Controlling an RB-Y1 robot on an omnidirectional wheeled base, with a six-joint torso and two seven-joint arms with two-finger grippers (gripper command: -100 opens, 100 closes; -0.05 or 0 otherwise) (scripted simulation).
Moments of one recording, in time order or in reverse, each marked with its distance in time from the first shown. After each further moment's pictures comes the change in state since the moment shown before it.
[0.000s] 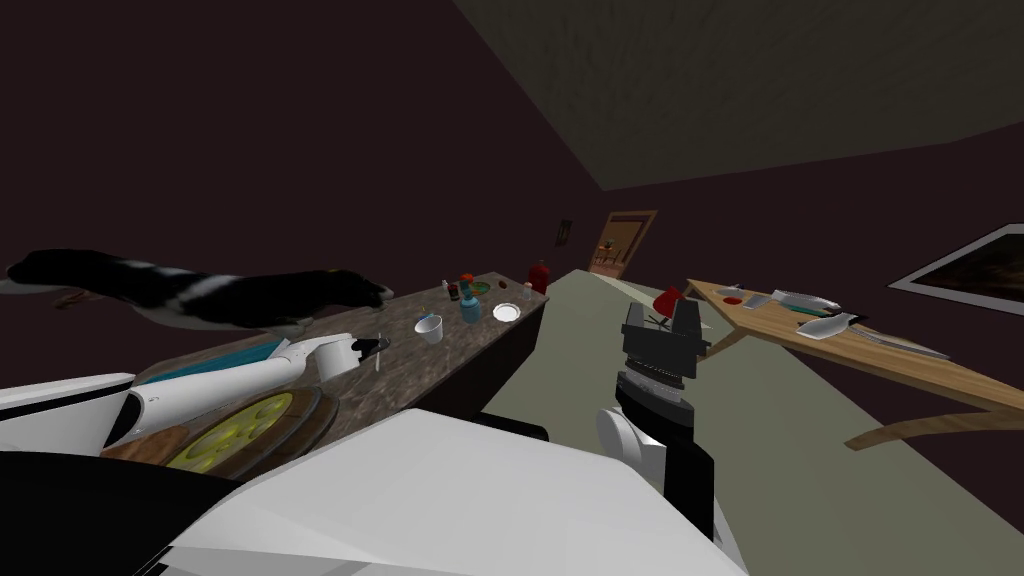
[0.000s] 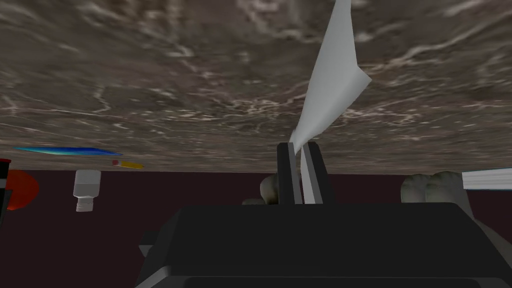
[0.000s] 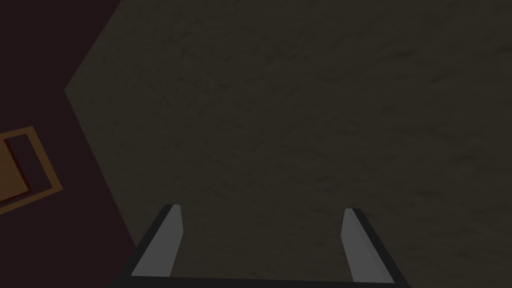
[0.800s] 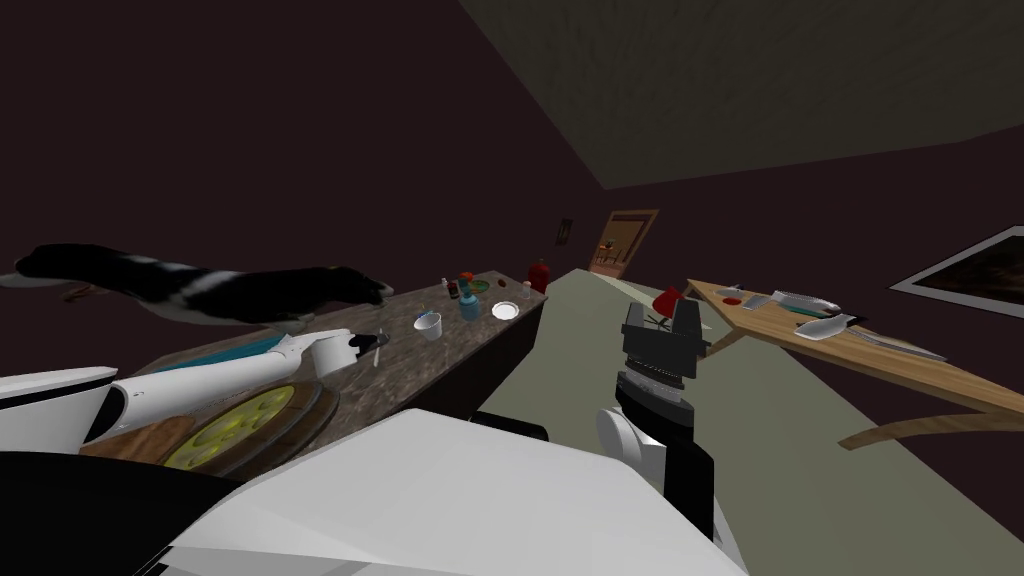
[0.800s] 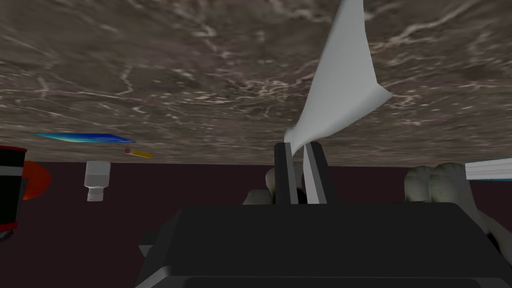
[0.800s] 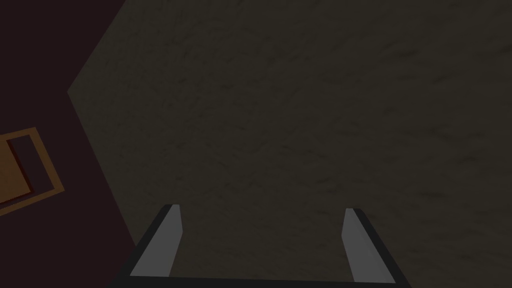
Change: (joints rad) left arm -0.001 0.050 0.003 -0.036 0.000 -0.005 0.019; right arm 0.000 0.000 0.000 0.000 0.000 0.000 0.000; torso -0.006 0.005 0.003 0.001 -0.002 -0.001
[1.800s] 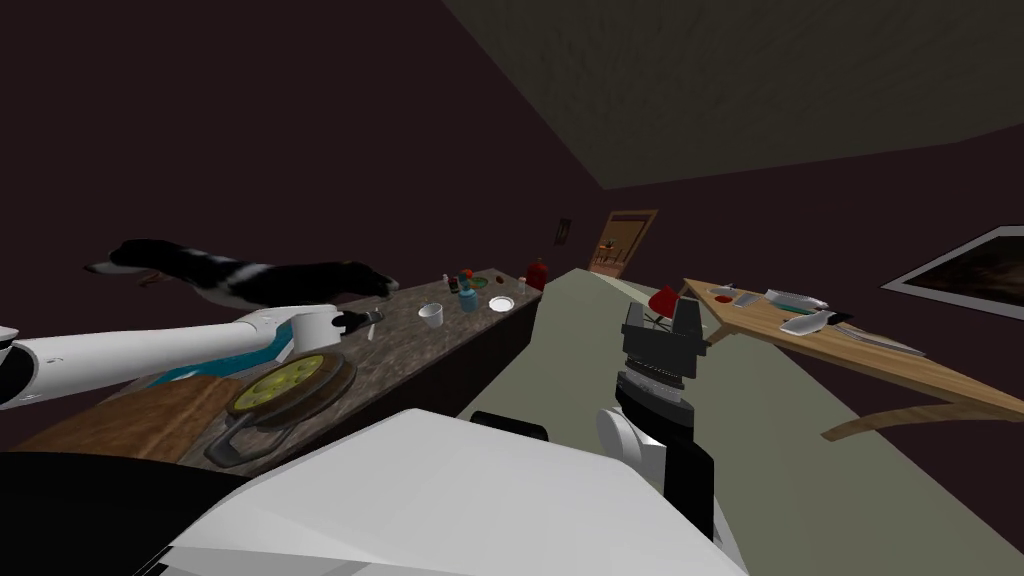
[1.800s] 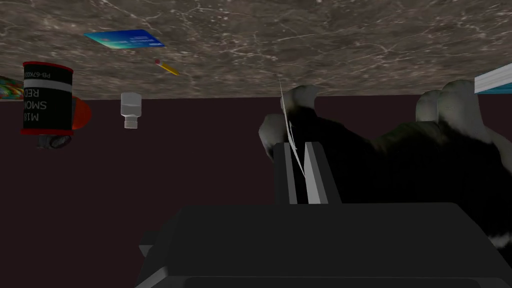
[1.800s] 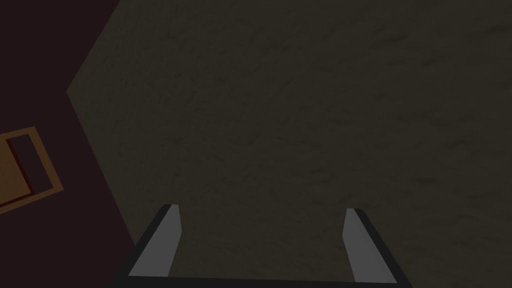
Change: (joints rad) left arm -0.040 0.234 -0.010 -0.093 0.006 -0.062 0.068; right arm 0.000 0.000 0.000 0.000 0.000 0.000 0.000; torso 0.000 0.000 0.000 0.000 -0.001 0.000
